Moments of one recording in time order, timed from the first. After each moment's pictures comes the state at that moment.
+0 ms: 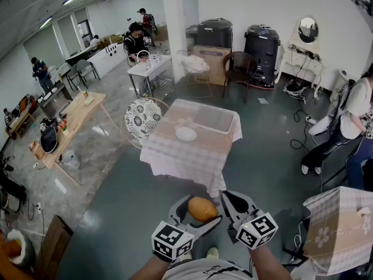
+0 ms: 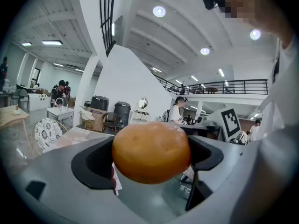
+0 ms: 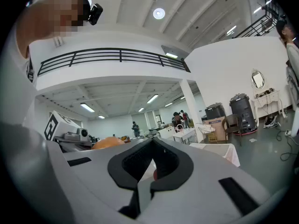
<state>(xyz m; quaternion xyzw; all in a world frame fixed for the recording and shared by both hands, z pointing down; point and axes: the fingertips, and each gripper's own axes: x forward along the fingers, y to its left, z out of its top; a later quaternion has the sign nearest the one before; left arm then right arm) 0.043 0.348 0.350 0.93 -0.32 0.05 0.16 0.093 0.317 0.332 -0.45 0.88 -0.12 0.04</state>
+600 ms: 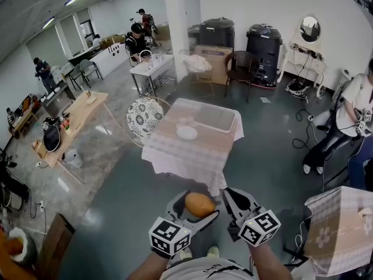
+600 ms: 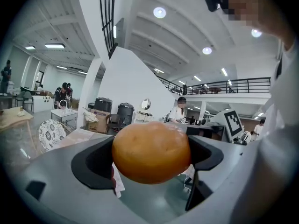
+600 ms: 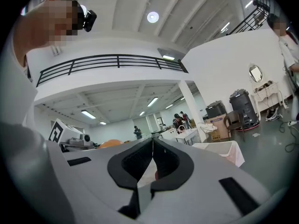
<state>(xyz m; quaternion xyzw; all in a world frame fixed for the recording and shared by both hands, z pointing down) 0.046 0.341 0.345 0.93 -0.34 0.05 0.16 0.113 0.319 0.326 -0.44 0.88 -0.14 0.07</state>
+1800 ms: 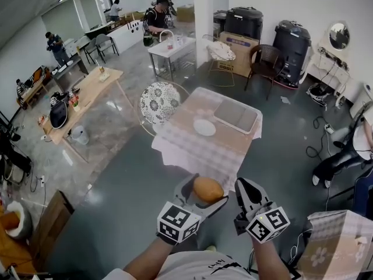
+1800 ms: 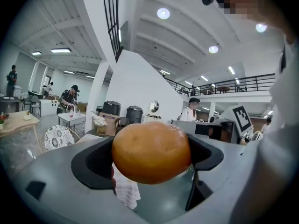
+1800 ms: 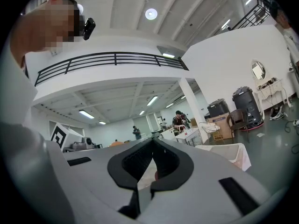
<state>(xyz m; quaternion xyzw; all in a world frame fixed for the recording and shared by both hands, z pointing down) 0.009 0.224 0.358 0.91 -0.38 0.04 0.15 0.081 0.212 0.330 -0.43 0.89 -0.15 0.07</state>
